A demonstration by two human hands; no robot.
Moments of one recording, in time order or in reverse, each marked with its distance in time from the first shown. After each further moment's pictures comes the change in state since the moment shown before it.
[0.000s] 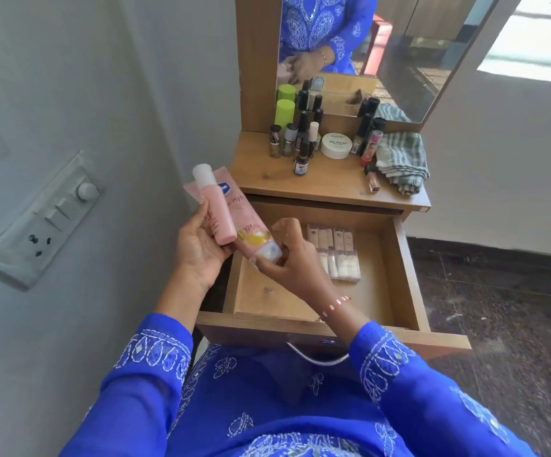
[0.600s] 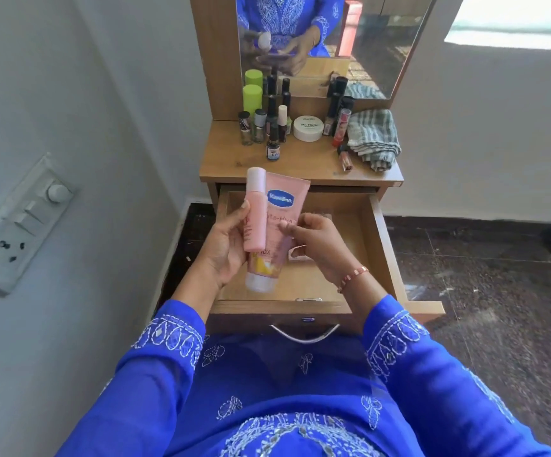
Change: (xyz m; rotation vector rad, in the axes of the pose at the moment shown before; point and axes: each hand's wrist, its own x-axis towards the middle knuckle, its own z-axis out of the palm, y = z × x) left_hand -0.014 -0.042 0.039 0.166 -0.249 -0.221; right_hand -0.005 0.032 -0.046 0.608 0.039 0.371
